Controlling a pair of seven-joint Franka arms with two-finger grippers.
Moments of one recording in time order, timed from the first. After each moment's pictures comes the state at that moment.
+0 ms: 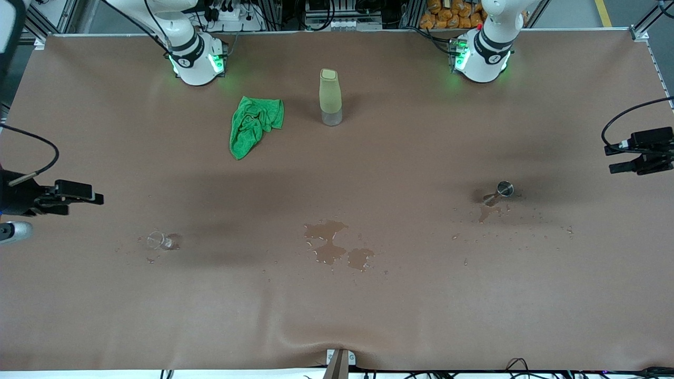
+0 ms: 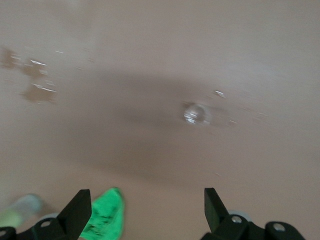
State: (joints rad) left arm 0.45 0.22 0.01 -1.65 -0.72 1.41 0.64; right arm 0.11 0.45 -0.26 -1.13 0.23 1.43 -0.30
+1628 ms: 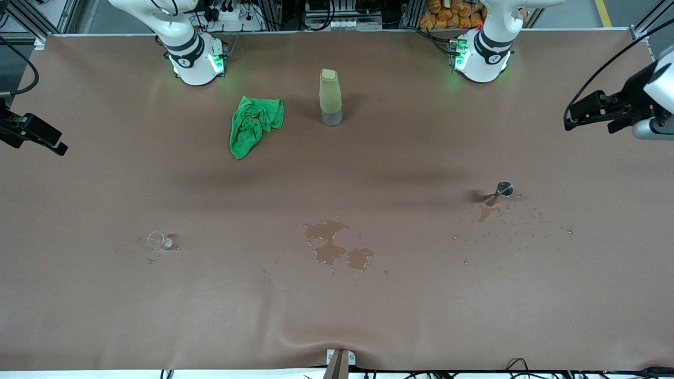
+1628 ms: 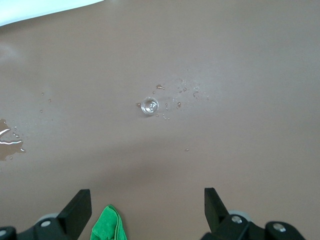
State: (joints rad) left arm -0.11 -0.08 0.07 -1.66 -0.10 1.55 -0.04; right arm -0.04 -0.04 -0.04 -1.60 0.01 1.65 0.13
